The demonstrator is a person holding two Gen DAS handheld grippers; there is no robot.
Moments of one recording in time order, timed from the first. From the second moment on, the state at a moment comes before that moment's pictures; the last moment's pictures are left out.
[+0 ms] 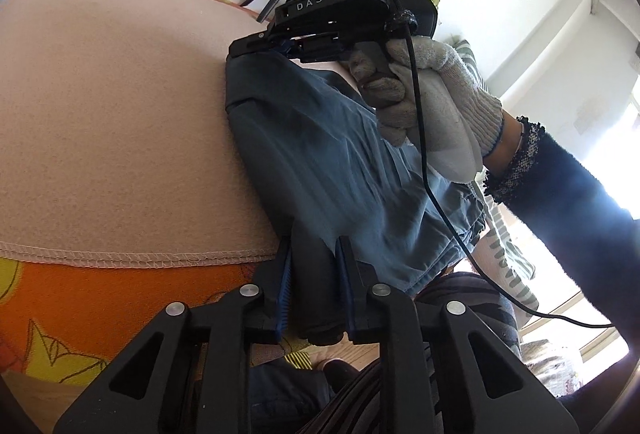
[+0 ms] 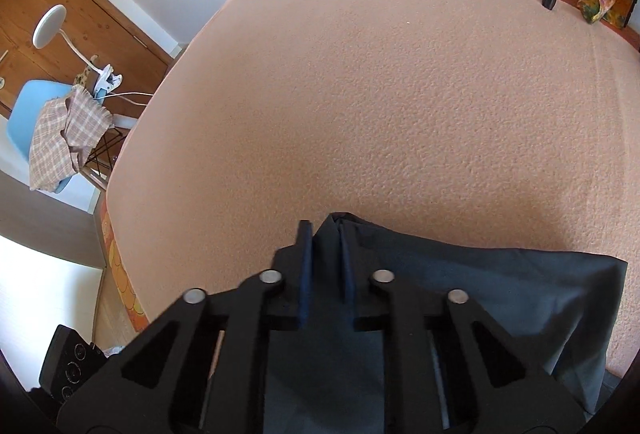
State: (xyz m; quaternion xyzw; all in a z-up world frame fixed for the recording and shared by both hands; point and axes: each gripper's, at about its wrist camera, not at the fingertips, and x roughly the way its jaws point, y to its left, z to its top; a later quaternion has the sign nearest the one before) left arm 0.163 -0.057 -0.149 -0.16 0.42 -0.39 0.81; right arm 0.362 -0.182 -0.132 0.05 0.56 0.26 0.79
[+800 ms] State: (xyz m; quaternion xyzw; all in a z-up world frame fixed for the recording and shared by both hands) left arm 0.148 -0.067 -0.134 -0.14 0.38 -0.42 0.81; right arm 0.346 -0.157 -0.086 -0.02 0.56 0.22 0.80
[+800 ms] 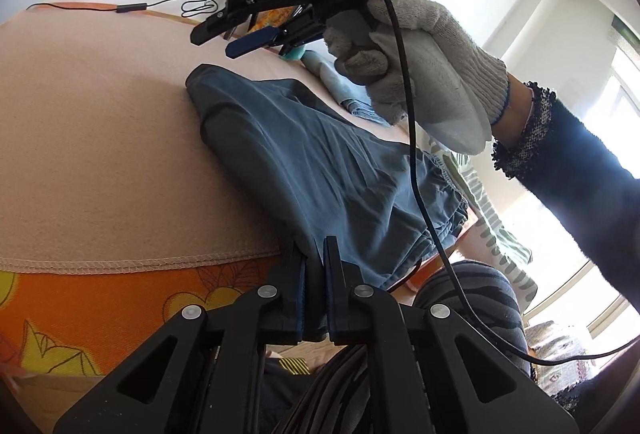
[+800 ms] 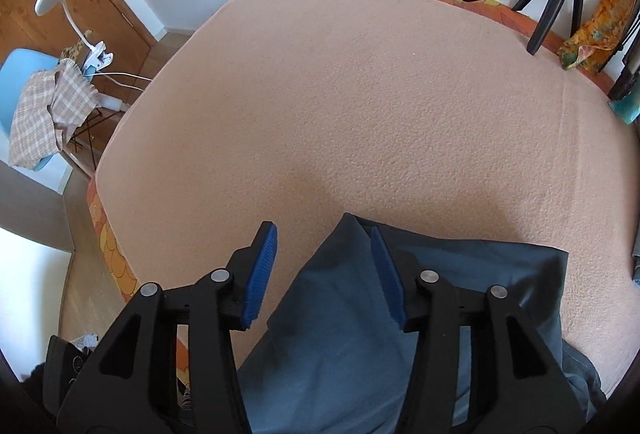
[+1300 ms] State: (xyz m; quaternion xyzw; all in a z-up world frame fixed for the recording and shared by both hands) left arm 0.145 -0.063 -0.142 -0.13 0.38 -0.42 0.81; right arm 0.362 -0.149 -0.114 -0.05 0.56 0.17 0.81
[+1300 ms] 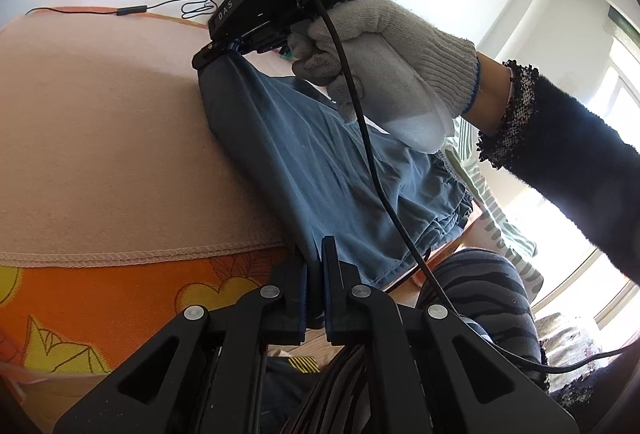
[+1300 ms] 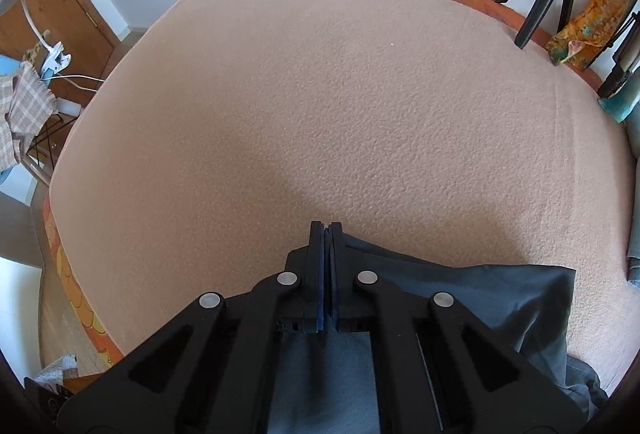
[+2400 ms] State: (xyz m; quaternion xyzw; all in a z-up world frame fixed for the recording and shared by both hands) left arm 0.131 -0.099 -0.111 -0.12 0.33 -0.45 0.82; right arm 0.275 -0.146 -0.125 -0.06 0.66 0.08 0.75
